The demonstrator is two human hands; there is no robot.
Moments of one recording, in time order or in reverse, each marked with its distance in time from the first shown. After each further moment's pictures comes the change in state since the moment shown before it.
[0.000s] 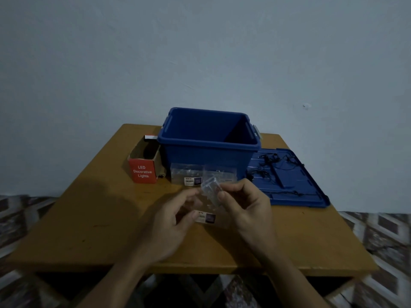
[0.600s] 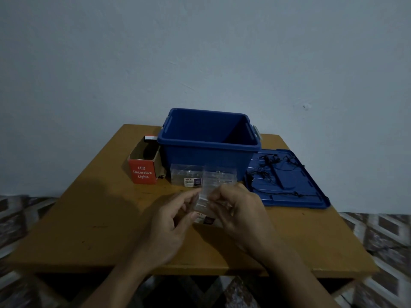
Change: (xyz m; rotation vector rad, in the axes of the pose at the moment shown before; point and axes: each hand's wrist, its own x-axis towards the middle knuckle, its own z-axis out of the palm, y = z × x) left_hand -0.004 -0.001 0.002 -0.020 0.046 0.052; right_hand 0.005 -0.016 0.000 -0.625 -0.258 -0.246
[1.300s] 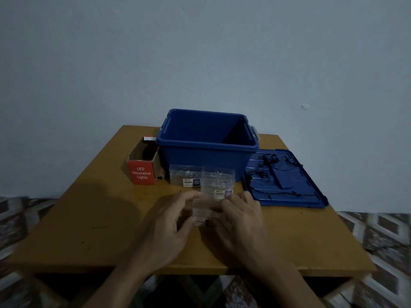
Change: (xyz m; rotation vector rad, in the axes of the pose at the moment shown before) left_hand -0.001 0.010 -0.001 0.111 -0.050 0.080; right_hand -0.024 0.016 0.014 -0.305 0.051 -0.081
